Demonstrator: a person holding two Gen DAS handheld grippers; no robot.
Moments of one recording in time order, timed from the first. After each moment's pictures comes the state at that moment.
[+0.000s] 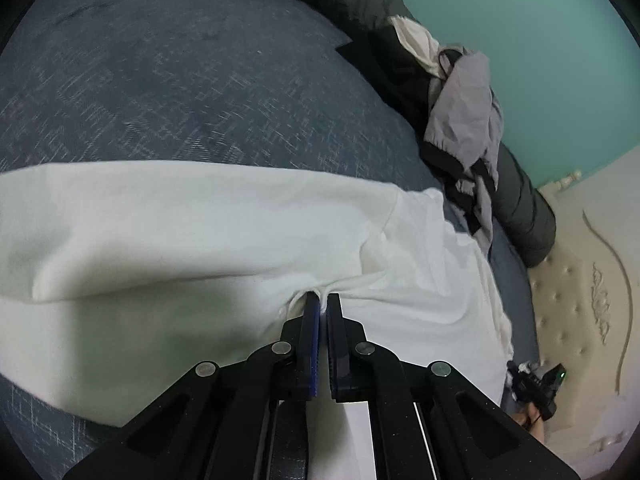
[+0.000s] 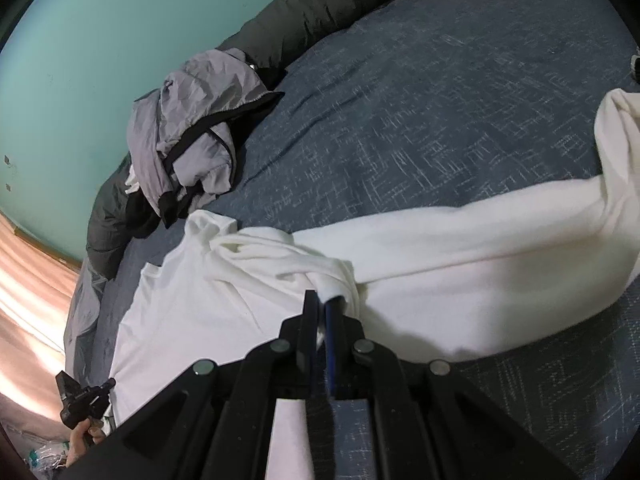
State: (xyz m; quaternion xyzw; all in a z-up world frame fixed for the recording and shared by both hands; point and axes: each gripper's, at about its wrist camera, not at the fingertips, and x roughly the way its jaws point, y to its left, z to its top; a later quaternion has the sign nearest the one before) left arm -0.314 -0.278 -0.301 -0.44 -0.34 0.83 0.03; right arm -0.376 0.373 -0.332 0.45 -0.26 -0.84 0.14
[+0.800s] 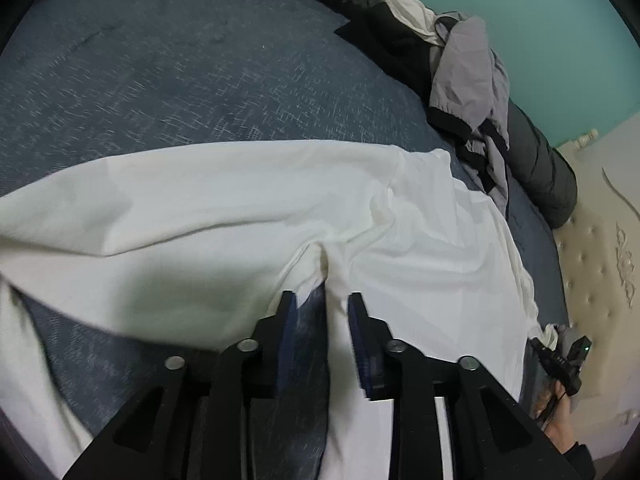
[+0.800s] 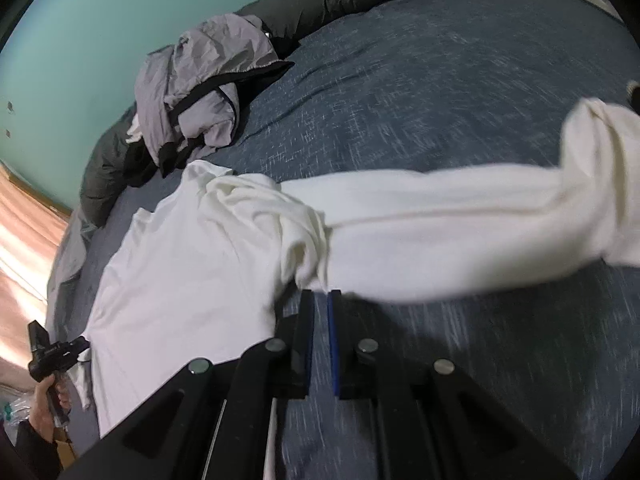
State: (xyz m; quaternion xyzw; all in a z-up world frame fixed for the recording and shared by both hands) left arm -0.278 -0.272 -0.280 -0.50 -0.27 0.82 0.02; right arm -0.340 0.389 -0.329 0.49 -0.19 -0.83 0.18
